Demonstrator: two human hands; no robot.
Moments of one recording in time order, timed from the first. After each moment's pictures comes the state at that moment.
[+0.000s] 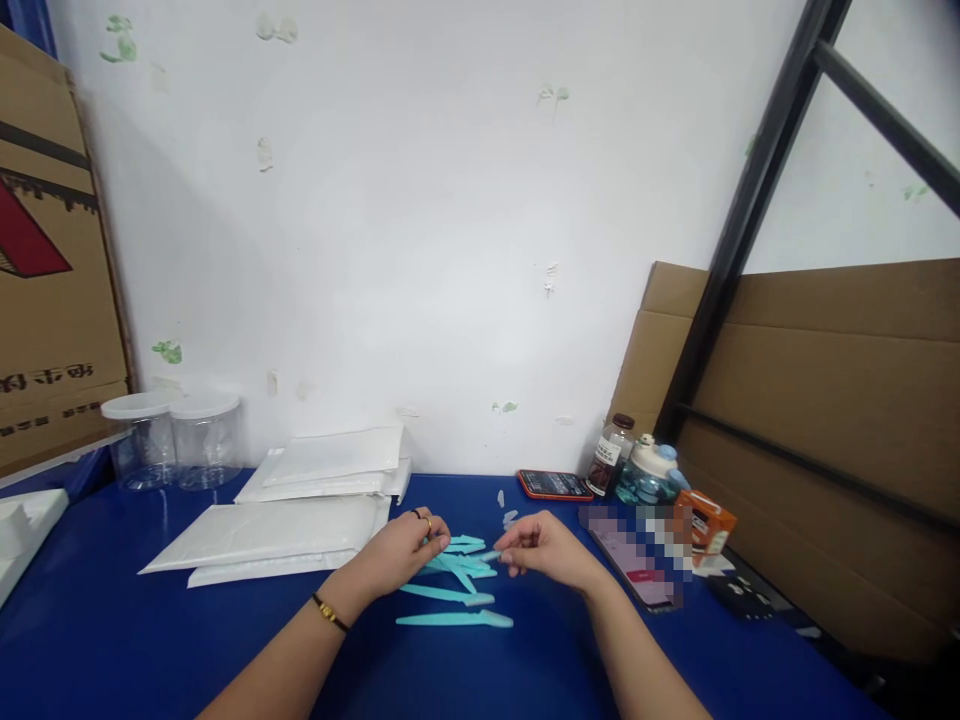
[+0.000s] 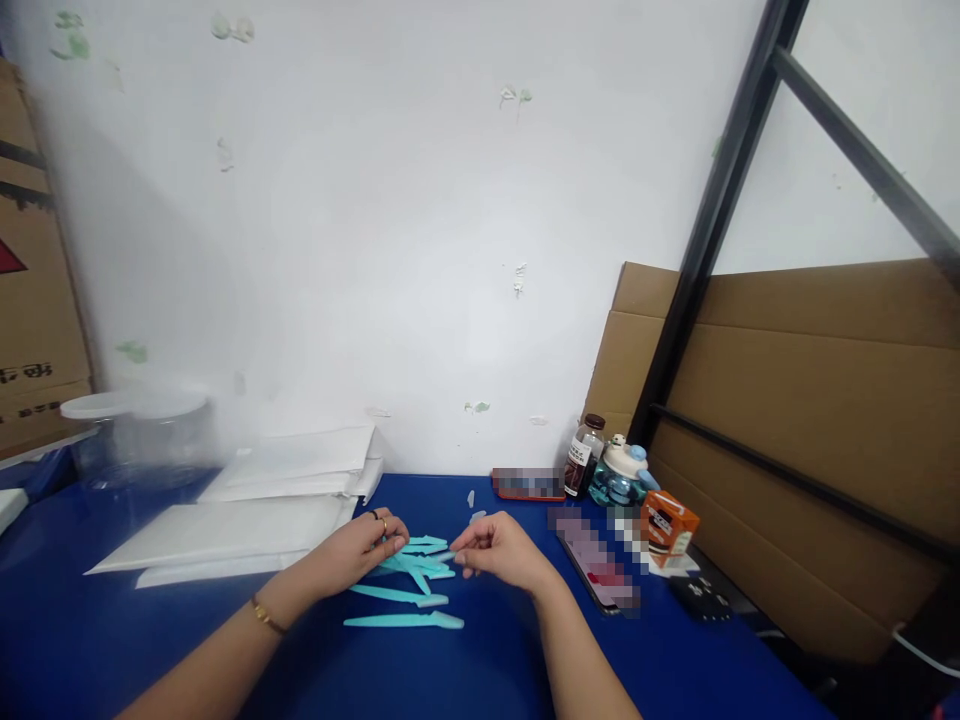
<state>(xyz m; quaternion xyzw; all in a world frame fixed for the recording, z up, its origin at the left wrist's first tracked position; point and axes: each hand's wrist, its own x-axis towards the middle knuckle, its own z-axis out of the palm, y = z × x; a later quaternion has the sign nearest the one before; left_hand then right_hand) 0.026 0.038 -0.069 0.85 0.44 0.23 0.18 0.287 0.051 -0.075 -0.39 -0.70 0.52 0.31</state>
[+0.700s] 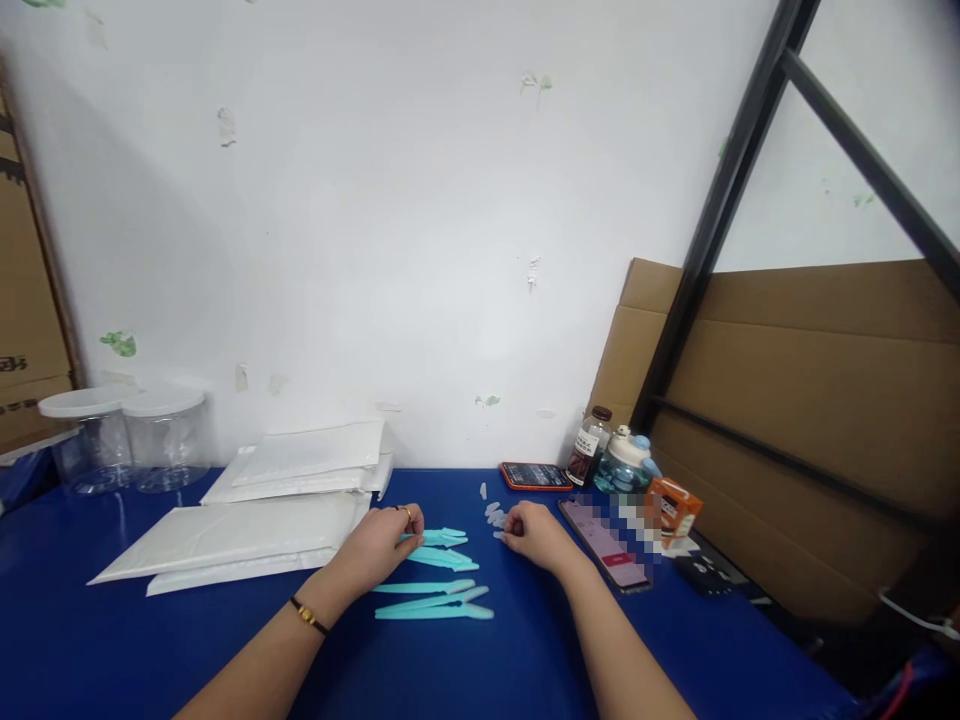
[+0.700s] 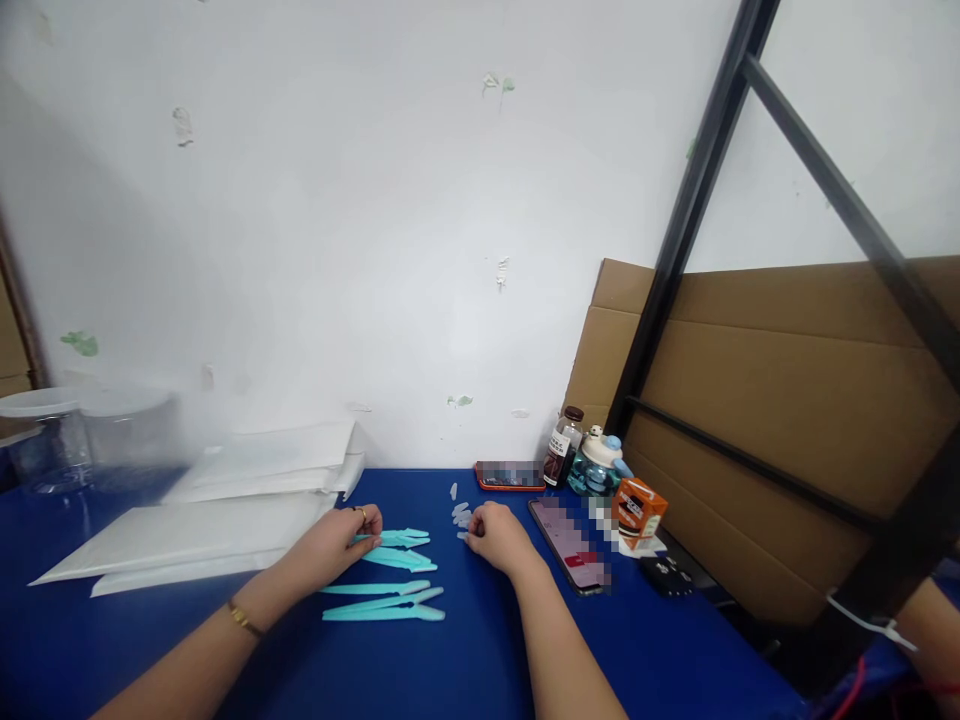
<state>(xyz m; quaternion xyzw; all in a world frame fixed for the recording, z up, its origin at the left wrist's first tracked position) 0.027 0.045 -0.074 0.83 0.50 0.21 0.14 0.313 0.074 -0.096 -0.56 -0.79 0.11 0.23</state>
